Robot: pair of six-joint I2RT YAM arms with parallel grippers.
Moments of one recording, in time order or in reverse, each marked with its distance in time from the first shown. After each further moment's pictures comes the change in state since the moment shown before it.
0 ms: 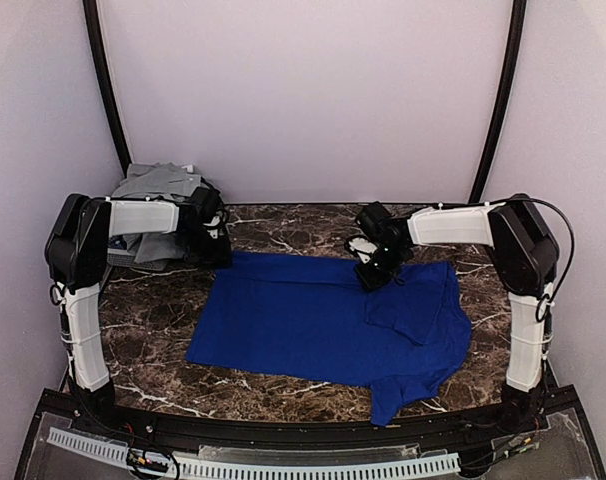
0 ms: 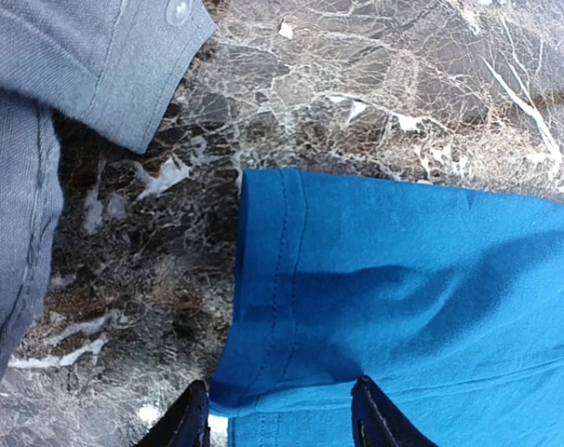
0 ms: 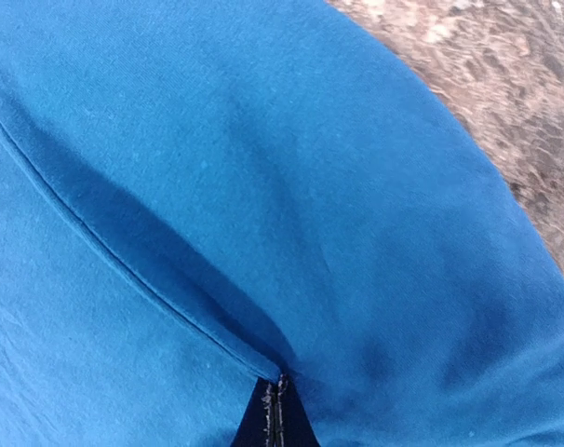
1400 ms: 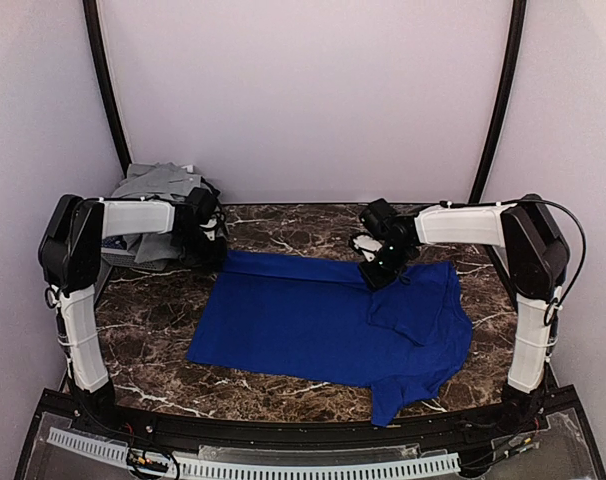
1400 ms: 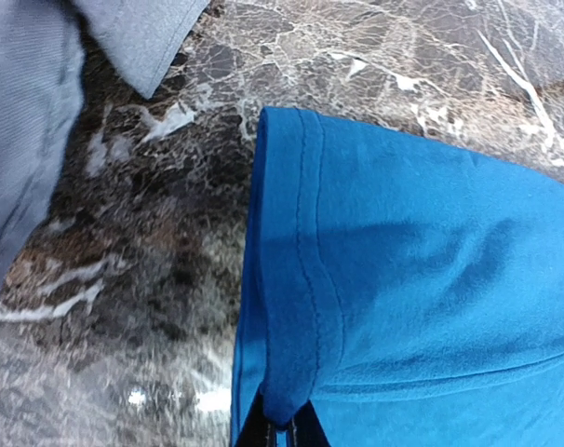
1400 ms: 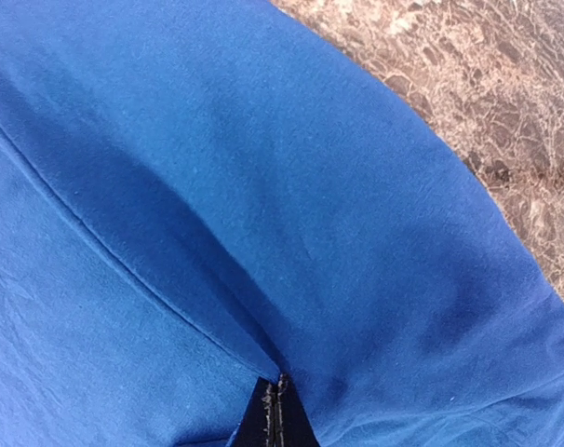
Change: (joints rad) left arm 0.000 -0.043 -0.037 -0.039 0.026 -0.025; right arm 0.004 -0.076 -0.044 -0.018 0.035 0.007
